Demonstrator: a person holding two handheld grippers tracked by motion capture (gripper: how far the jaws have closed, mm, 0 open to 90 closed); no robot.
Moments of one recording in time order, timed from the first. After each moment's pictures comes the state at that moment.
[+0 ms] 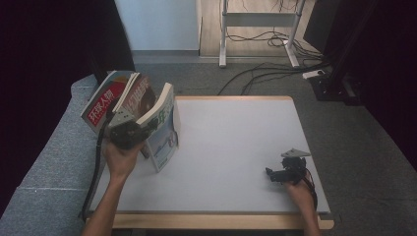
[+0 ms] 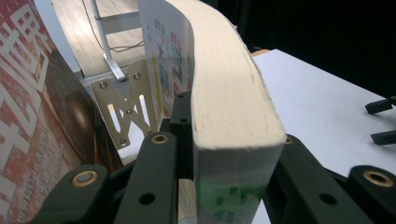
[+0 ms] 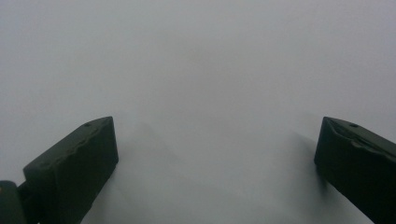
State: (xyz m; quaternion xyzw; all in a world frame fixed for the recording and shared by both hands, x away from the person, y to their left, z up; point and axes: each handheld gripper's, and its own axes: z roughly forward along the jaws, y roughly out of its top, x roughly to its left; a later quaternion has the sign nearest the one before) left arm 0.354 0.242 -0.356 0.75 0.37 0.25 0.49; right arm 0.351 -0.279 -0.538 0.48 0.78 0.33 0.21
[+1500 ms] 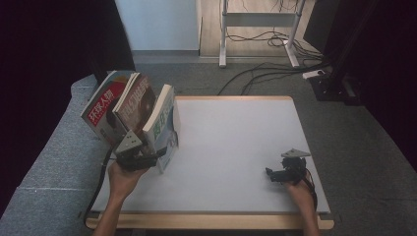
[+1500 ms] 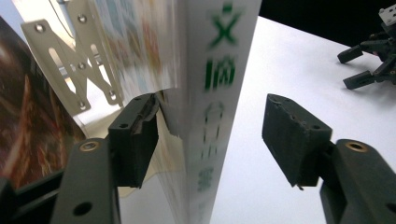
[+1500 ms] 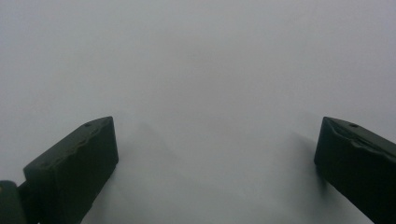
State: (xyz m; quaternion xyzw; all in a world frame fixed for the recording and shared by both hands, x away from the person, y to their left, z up) left arm 0.324 0.241 -0.411 0.78 0.34 0.21 0.48; right arm 0.350 -0.279 -0.538 0.48 0.78 0.33 0.21
